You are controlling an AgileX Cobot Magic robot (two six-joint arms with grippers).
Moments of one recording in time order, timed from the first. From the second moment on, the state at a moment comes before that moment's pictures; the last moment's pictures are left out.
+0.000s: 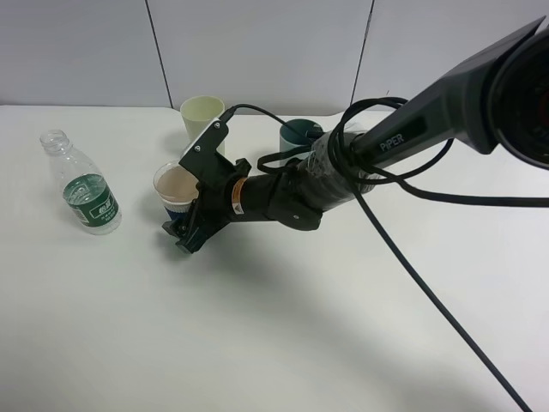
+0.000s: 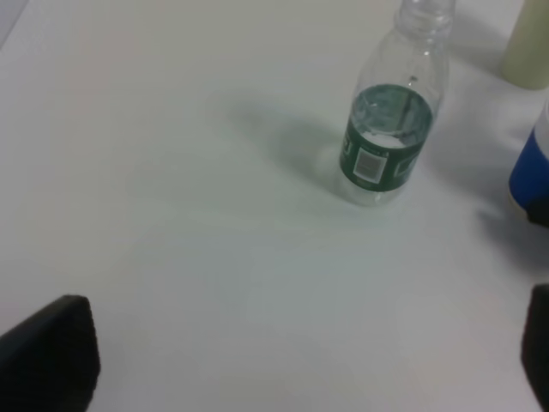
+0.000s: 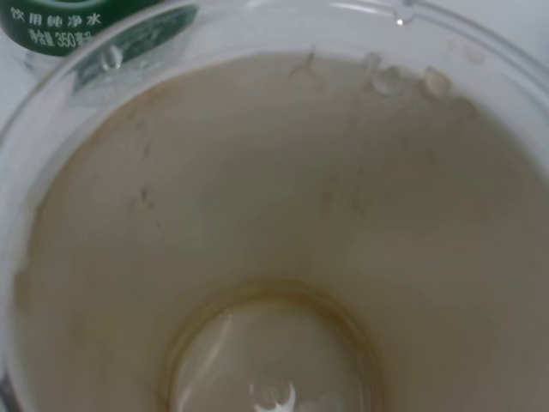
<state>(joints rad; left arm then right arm) 0.02 -0.01 -0.51 0.04 1.06 -0.12 0.81 2.24 -1.20 -0.41 -0.44 0.08</state>
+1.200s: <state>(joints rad) 0.02 -0.01 -0.51 0.04 1.06 -0.12 0.62 1.48 -1.20 -0.59 0.43 0.23</state>
